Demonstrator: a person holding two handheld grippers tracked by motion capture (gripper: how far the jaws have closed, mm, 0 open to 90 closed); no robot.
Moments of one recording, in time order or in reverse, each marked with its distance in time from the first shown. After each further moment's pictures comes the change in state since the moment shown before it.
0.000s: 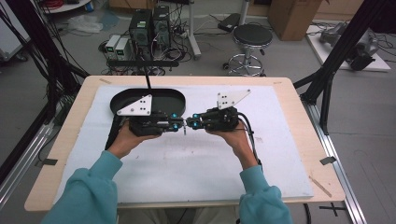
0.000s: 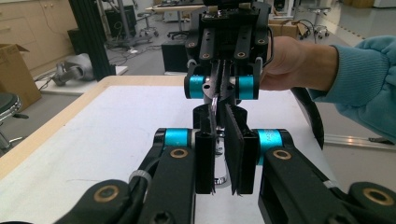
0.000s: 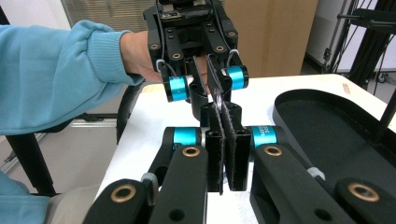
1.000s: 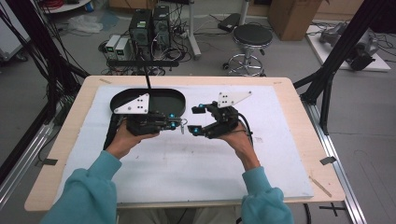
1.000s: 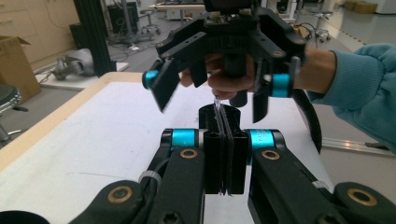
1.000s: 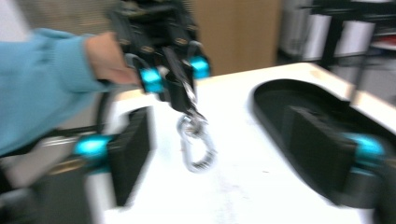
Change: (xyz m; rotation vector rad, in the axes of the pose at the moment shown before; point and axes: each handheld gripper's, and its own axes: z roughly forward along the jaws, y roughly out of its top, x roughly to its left) left arm 0.001 0.002 -0.009 0.001 0.027 -0.031; right arm 0.005 -0.004 0.000 -0.005 -0.164 0.084
